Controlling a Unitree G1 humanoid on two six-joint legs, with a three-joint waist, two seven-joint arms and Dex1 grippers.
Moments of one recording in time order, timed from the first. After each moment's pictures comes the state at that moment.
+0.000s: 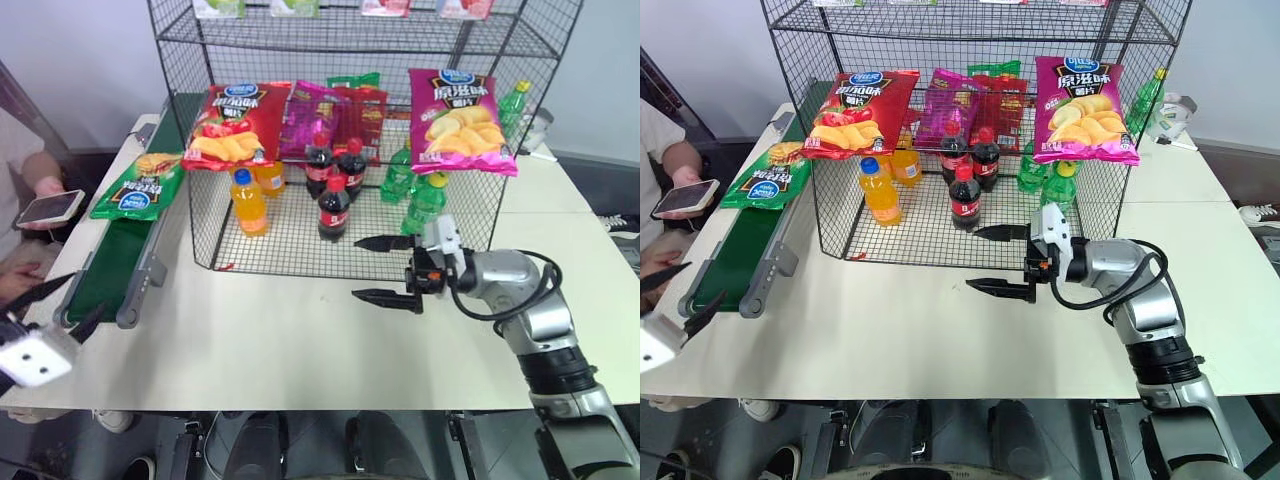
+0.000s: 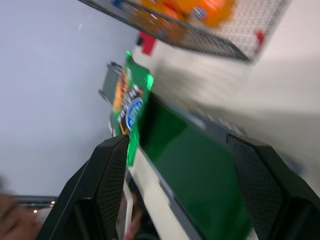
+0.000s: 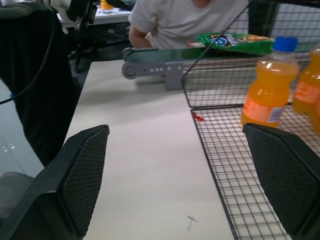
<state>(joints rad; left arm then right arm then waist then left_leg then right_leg) 0.46 0.76 0.71 0.02 0.16 -0.72 -0.59 -0.41 -0.56 0.10 -0.03 0.47 0.21 1.27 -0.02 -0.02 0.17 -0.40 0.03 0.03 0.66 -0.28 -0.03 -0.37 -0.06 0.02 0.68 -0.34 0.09</state>
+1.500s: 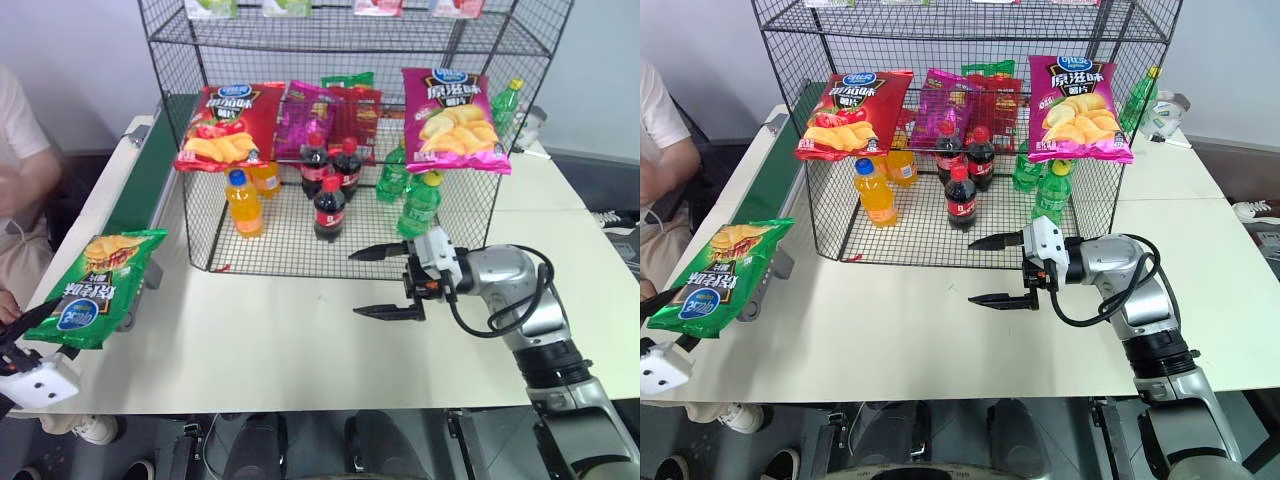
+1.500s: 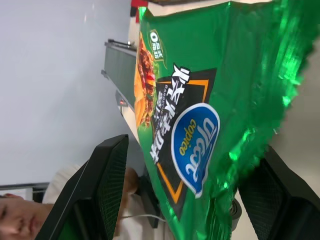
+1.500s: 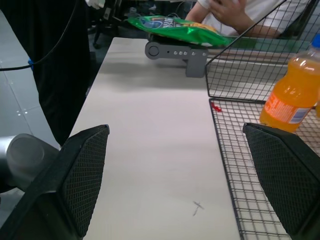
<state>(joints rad) 0.47 0.85 0.60 0.30 0.40 -0.85 -0.20 -0.45 -0.57 0.11 0.03 0.40 0.10 1.37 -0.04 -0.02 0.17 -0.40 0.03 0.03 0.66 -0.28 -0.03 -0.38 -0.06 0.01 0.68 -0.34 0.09</state>
